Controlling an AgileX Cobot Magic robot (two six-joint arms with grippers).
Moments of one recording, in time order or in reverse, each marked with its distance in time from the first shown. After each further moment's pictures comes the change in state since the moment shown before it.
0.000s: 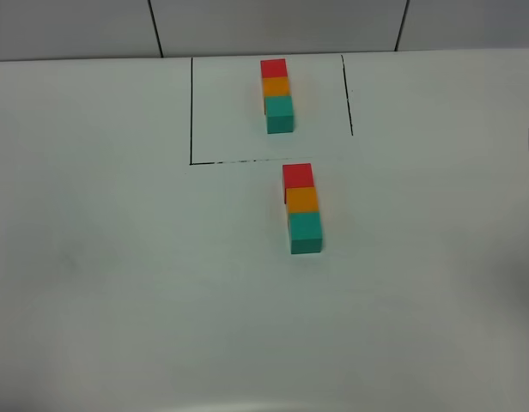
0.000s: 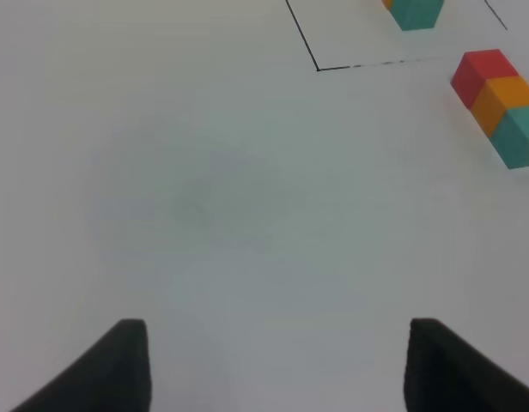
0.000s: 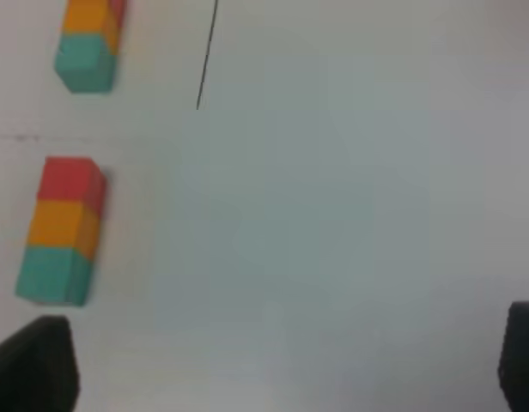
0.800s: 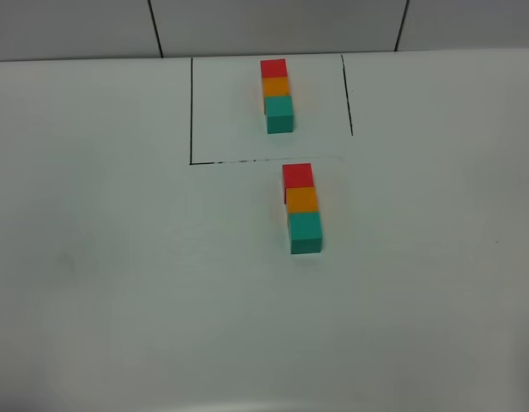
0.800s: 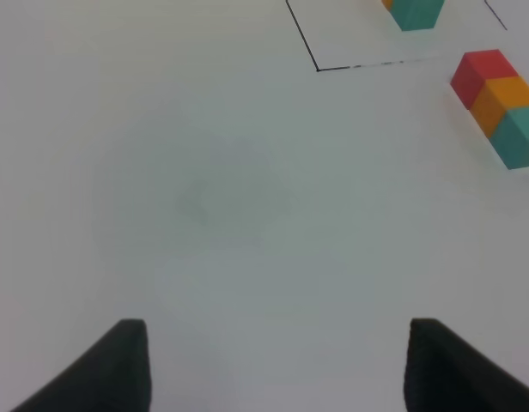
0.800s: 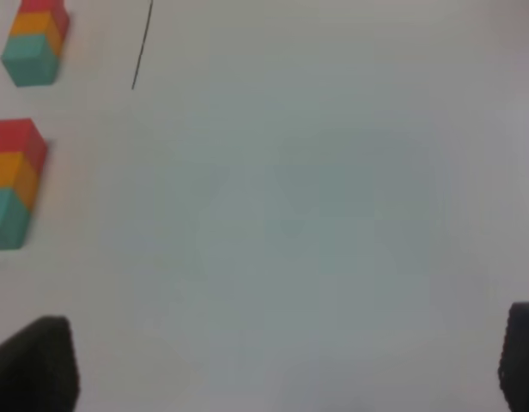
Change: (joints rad) left arm 0.000 0.000 0.000 0.000 0.000 0.000; right arm -0.007 -0.686 0.375 -0.132 0.136 0.109
